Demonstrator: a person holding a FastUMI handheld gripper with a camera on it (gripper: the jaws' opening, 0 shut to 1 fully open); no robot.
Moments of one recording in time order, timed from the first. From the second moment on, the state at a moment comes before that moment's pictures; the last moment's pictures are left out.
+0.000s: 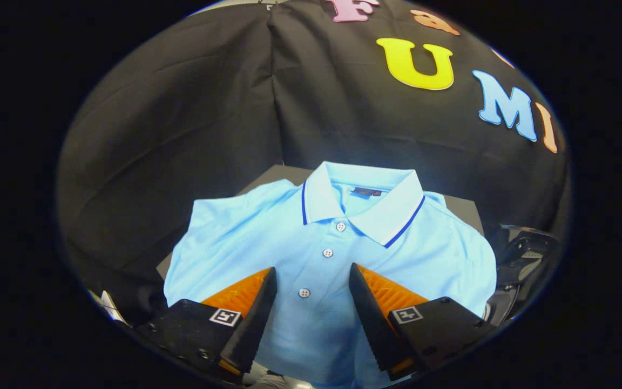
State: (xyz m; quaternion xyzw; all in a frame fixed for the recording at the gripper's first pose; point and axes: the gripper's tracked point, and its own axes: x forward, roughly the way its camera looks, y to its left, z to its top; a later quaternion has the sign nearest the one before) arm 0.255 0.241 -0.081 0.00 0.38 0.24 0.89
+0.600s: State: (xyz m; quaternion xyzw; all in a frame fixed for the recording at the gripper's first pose) arm 0.255 0.245 -0.083 -0.07 0.34 0.24 0.91
